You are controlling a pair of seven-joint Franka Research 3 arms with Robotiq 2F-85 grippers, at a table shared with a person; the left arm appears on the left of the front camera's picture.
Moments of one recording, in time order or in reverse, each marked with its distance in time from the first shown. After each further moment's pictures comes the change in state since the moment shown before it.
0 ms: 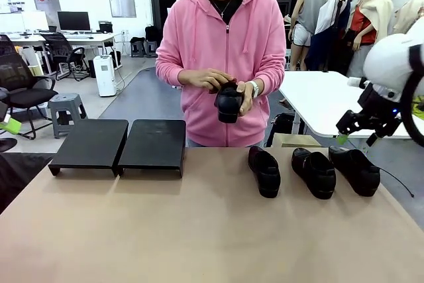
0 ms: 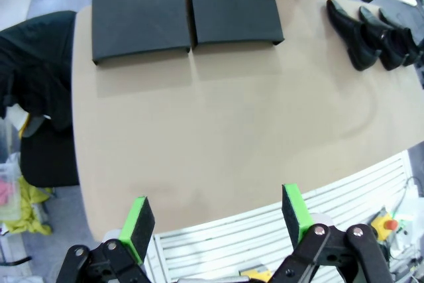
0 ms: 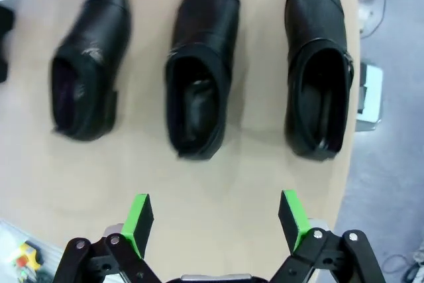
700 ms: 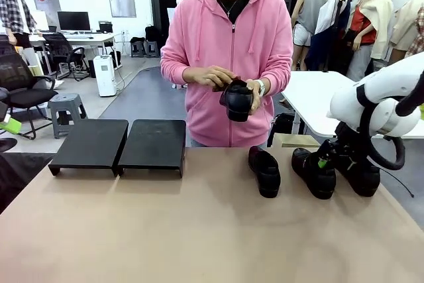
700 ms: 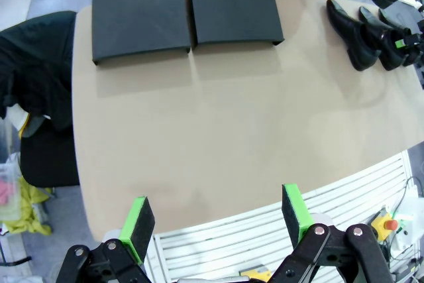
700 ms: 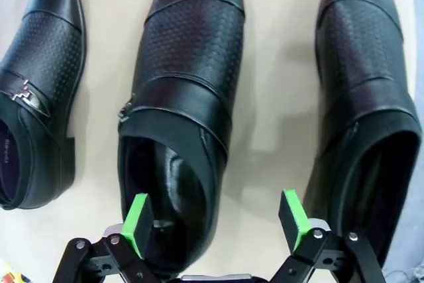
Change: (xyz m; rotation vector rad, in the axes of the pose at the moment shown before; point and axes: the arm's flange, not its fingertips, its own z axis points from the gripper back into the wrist) left arm 0.000 0.000 0.000 0.000 0.000 0.000; right arm 0.033 -0.007 -0.118 0.024 0.030 0.036
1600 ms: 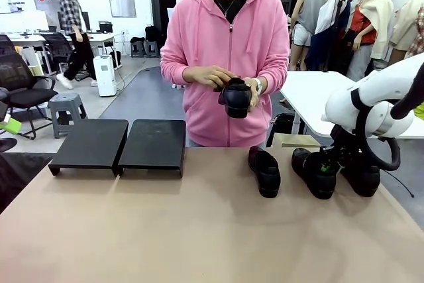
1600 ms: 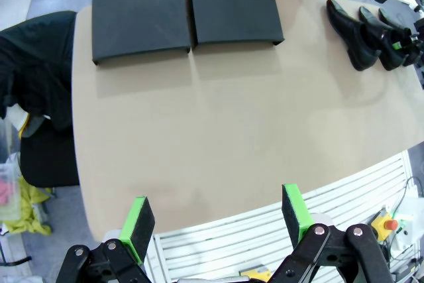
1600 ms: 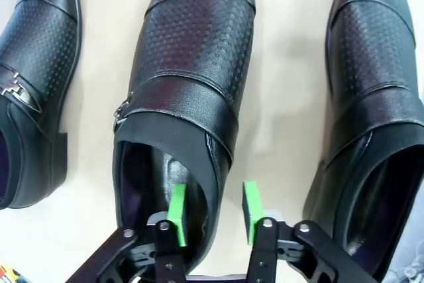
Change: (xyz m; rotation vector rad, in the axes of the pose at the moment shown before) left arm 0.000 0.000 0.000 0.000 0.000 0.000; right arm 0.002 0.001 -0.010 -0.018 0.034 0.032
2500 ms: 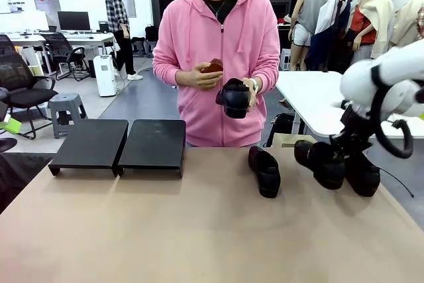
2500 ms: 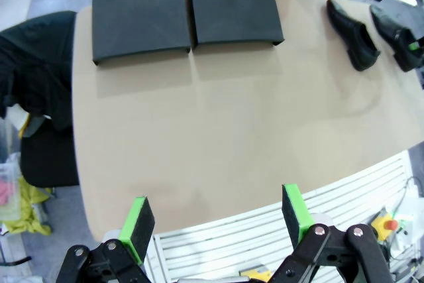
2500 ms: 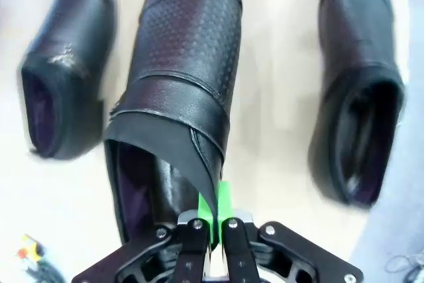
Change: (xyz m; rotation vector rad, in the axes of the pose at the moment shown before) left arm 0.000 0.000 0.000 0.000 0.001 0.000; right arm -0.024 0.011 0.083 0.056 0.023 -0.041
